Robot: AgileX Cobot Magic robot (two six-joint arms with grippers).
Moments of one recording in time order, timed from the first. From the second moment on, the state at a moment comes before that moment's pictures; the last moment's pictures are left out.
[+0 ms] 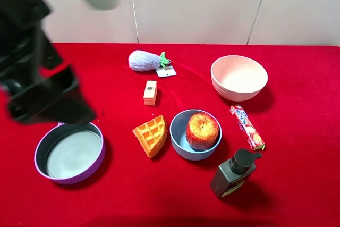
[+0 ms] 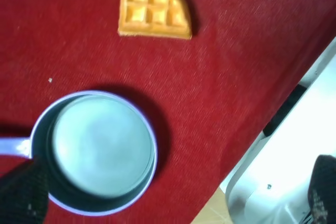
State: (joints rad) left arm -0.92 1.17 -1.15 0.10 1.17 0.02; right arm -0.01 0.00 -0.50 0.02 1.02 0.04
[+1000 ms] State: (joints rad) left arm -0.57 0.45 -0.72 0.14 1.15 -0.11; right arm -0.01 0.00 -0.50 0.02 1.02 0.04
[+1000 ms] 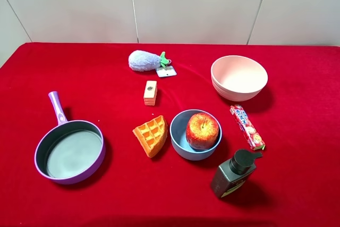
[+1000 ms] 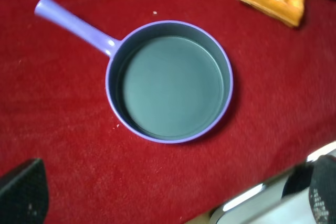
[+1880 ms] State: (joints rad) left arm -0.08 0.00 -0.49 0.03 1.06 0.02; right arm -0.01 0.00 -0.50 0.02 1.02 0.04
